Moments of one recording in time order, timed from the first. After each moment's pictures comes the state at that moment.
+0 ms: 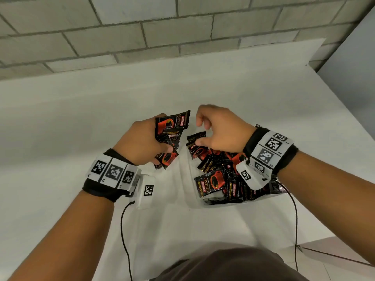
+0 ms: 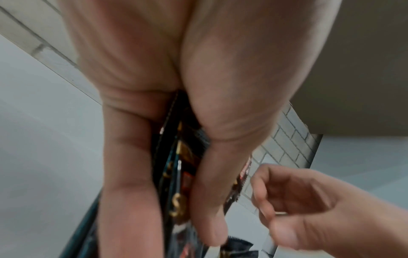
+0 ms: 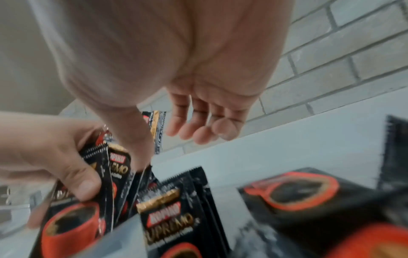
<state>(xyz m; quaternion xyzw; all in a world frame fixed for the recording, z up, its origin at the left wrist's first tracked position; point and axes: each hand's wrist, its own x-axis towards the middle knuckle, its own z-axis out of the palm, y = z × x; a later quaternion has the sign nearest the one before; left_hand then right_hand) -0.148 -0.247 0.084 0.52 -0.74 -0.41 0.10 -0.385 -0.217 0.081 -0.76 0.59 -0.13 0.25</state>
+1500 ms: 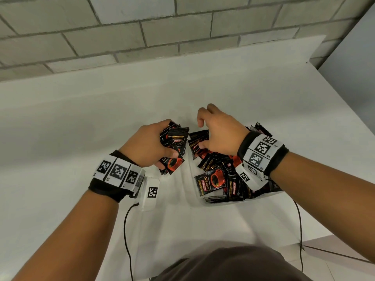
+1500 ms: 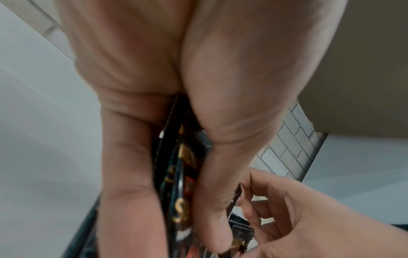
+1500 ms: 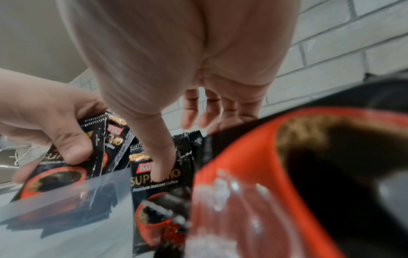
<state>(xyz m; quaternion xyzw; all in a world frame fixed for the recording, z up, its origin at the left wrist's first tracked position) -0.152 -0.244 0.071 0.50 -0.70 -0.50 0.09 -0.380 -0.217 0.060 -0.75 0.63 -0.09 0.20</state>
